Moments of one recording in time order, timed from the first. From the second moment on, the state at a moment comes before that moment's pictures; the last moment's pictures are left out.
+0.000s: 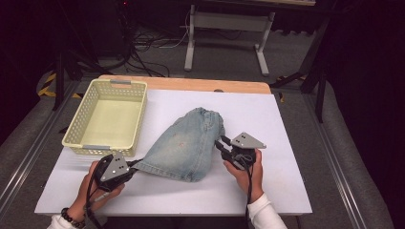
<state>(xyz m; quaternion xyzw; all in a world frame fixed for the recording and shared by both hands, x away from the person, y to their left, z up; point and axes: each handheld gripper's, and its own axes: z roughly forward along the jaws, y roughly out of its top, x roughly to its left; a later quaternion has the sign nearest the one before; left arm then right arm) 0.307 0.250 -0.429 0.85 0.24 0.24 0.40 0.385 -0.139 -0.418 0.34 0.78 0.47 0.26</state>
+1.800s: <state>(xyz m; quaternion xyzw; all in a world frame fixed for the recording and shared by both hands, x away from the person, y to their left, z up) 0.315 0.257 -0.467 0.87 0.26 0.22 0.36 0.460 -0.133 -0.454 0.43 0.79 0.39 0.20</state>
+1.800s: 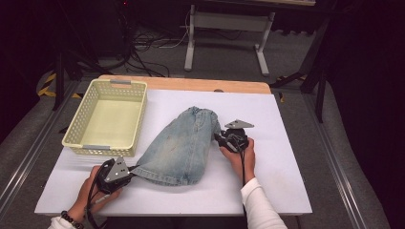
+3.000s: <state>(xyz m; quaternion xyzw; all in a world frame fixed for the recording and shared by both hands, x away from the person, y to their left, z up) 0.315 0.257 -0.467 0.87 0.26 0.23 0.36 0.474 -0.121 -0.441 0.43 0.79 0.39 0.20</state>
